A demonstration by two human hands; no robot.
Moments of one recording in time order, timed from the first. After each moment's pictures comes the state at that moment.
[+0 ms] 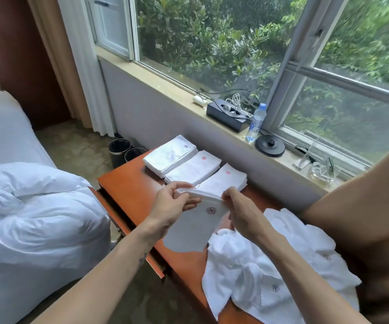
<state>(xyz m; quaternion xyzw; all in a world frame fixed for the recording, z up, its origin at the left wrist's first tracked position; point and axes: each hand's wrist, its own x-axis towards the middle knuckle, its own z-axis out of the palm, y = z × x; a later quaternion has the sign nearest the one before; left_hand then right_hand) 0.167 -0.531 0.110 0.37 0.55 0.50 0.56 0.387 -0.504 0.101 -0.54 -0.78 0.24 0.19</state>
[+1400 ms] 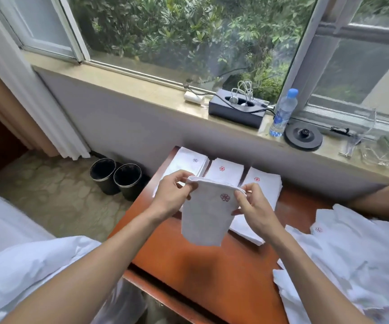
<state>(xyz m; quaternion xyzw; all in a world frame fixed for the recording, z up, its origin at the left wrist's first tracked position) -0.026 -0.235 0.072 0.61 0.55 0.35 0.44 0.209 -0.303 0.049 -0.63 -0.50 0.43 0.42</state>
